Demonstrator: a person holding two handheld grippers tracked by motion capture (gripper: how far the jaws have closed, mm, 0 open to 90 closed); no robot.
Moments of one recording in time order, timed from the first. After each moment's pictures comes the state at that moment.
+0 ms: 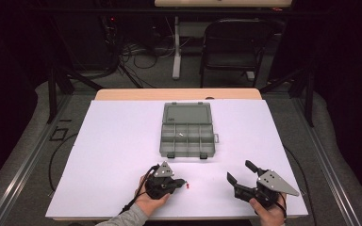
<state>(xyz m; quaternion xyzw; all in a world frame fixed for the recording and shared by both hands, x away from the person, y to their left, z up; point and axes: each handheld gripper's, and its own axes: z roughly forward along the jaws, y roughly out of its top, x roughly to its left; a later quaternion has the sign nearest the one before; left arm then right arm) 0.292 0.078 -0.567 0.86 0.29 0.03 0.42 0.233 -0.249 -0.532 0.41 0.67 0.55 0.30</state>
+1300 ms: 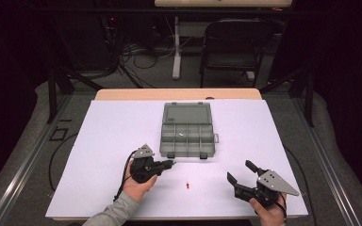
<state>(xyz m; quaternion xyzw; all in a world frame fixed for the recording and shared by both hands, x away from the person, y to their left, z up) 0.323 0.121 -0.530 0.79 0.35 0.02 0.49 0.233 -0.249 -0.532 0.41 0.66 0.55 0.30</state>
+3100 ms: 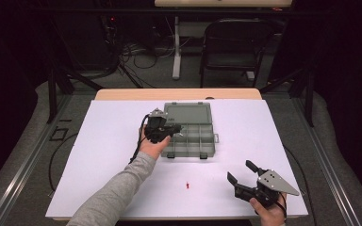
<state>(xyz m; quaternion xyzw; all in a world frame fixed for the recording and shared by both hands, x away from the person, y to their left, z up) 0.427 0.080 -0.496 0.79 0.39 0.07 0.47 0.234 -0.250 -0.532 0.41 0.67 0.55 0.30</state>
